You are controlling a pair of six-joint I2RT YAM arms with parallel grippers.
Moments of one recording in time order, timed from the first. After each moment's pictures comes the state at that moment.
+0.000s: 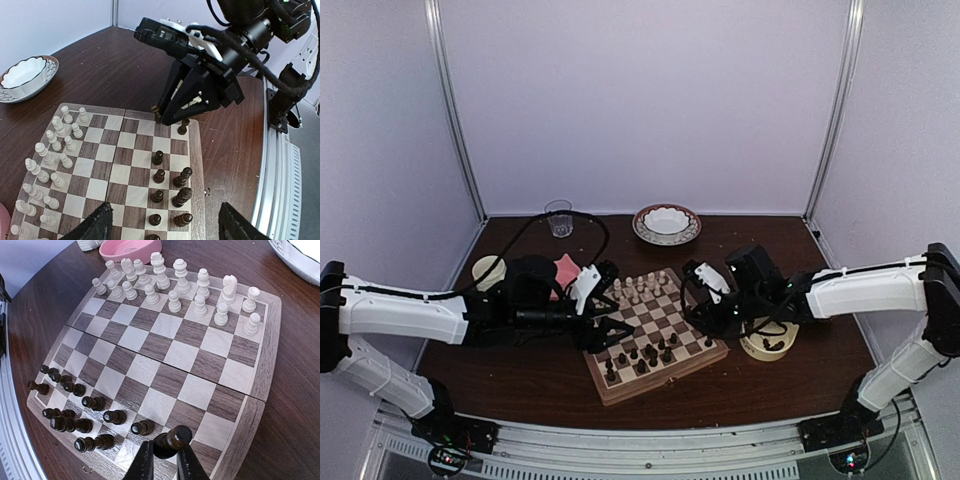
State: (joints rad) left arm -0.98 1.32 0.68 0.22 0.21 -0.08; right arm 0.79 1.48 0.79 -0.05 -0.21 0.13
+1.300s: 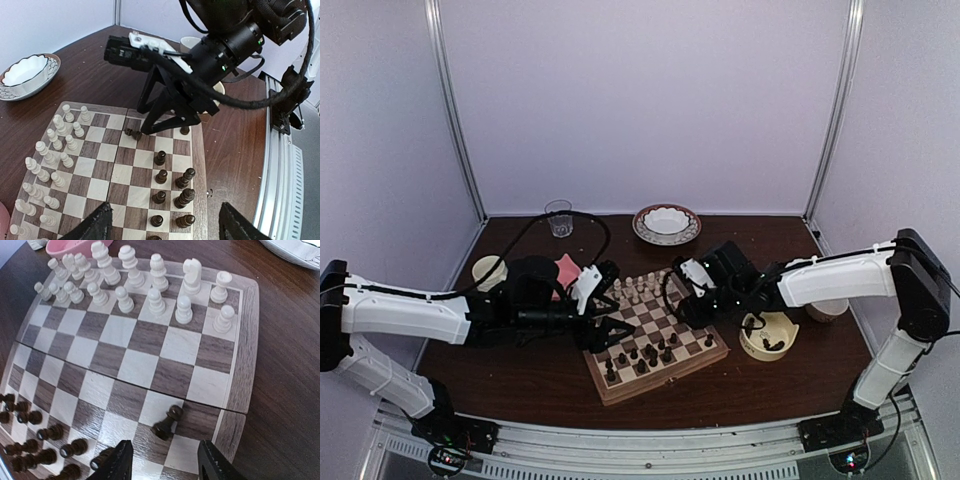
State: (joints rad) left arm -0.98 1.33 0.68 0.23 0.20 -0.09; right arm 0.82 1.65 0.92 -0.12 -0.01 0.17
